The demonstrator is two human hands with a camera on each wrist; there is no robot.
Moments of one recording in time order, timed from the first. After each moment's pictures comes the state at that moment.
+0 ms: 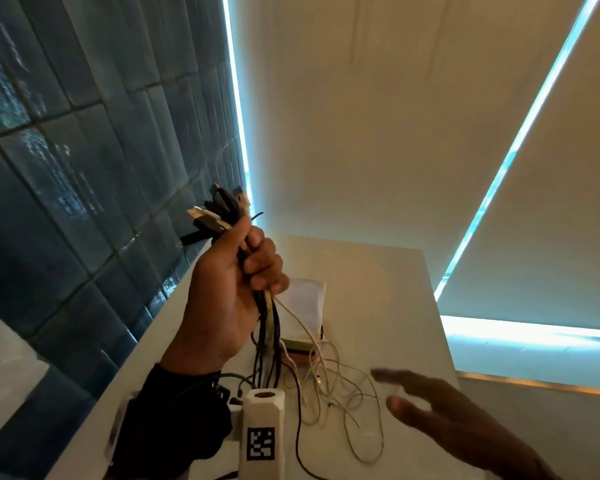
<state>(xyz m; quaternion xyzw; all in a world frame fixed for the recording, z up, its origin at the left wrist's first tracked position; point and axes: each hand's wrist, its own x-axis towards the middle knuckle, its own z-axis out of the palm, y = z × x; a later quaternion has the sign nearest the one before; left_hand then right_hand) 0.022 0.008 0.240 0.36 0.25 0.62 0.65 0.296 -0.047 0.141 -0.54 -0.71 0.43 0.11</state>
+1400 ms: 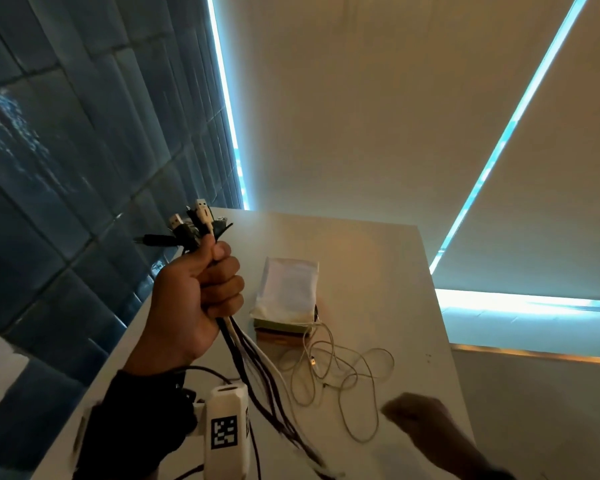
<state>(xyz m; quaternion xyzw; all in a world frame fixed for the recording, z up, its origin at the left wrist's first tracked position) -0.009 0.022 0.199 0.26 0.33 0.58 0.70 0.351 -0.042 -0.049 -0.63 -0.68 0.37 0.08</state>
